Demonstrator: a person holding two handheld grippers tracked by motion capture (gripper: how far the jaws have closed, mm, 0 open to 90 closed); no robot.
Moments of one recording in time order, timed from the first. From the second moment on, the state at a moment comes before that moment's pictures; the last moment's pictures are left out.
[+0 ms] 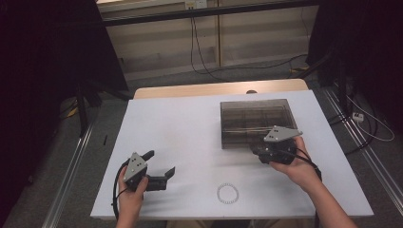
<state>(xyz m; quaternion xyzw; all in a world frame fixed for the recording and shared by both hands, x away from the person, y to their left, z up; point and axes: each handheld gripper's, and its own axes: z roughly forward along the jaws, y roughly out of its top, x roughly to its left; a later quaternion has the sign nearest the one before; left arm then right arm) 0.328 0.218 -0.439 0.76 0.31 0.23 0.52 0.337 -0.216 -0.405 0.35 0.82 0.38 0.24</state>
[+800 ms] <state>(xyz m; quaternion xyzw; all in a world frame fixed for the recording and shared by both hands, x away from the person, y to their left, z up) 0.327 0.218 -0.438 0.76 0.31 0.23 0.52 0.319 -0.219 -0.407 0.33 0.83 0.40 0.22</state>
